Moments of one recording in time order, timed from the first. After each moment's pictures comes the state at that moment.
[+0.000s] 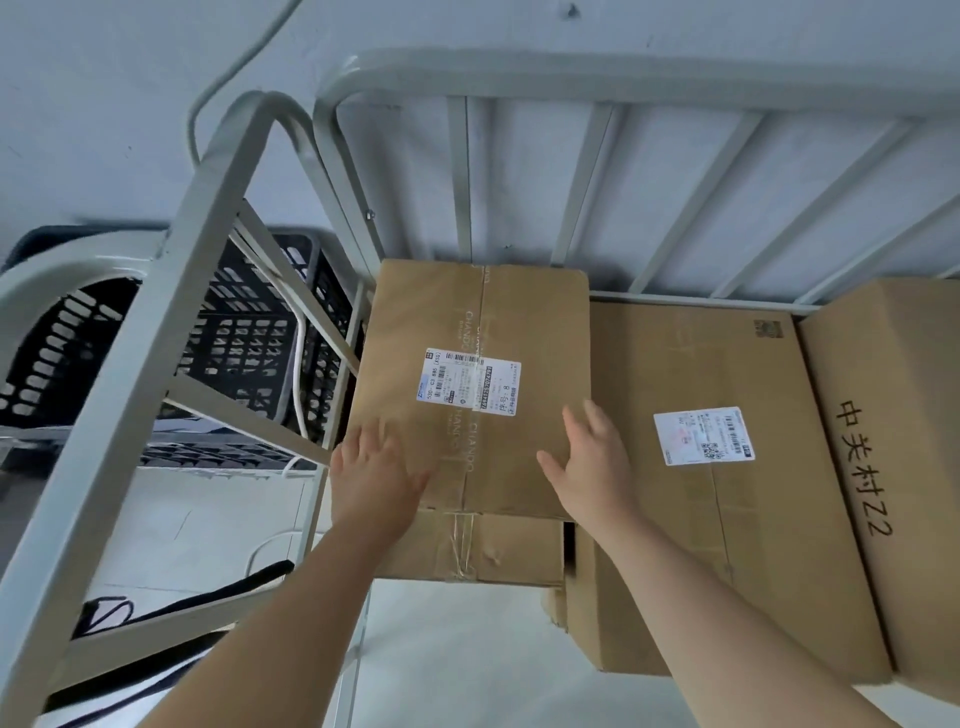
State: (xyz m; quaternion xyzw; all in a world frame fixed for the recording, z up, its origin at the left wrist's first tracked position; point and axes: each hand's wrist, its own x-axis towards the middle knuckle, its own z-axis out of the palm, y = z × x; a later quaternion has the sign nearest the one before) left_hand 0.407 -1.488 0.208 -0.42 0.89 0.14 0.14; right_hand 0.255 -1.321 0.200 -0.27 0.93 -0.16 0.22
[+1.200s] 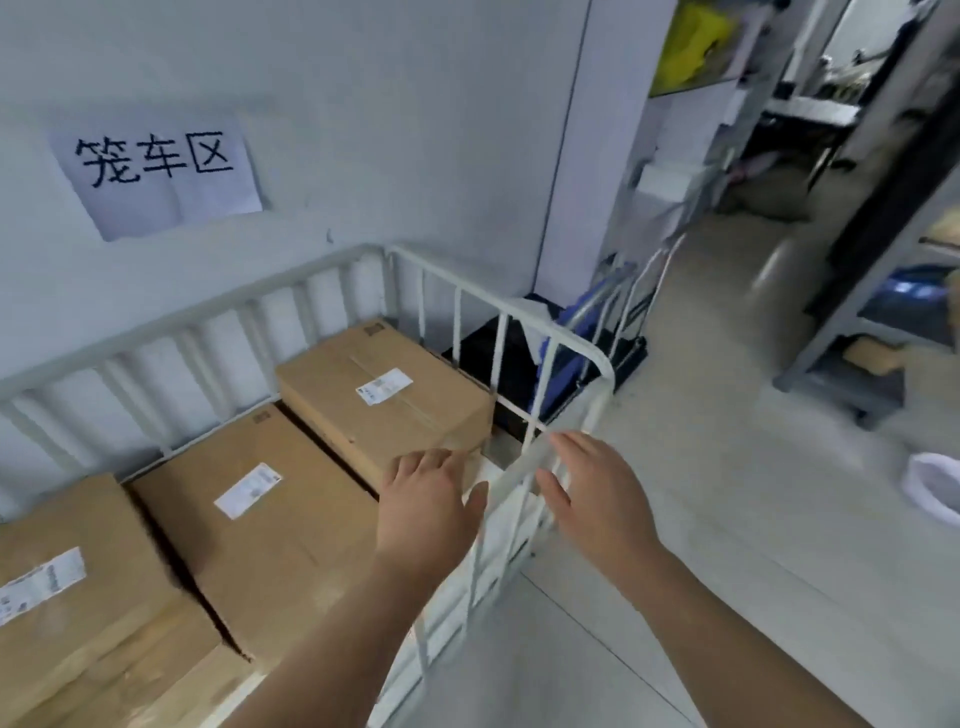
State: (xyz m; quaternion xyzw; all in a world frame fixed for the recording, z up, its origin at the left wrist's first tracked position) left_hand 0.495 -0.896 0.584 0.17 0.97 0.16 -0.03; right_hand 0.529 -0.714 0.589 0.03 0.98 -0.15 -0.10
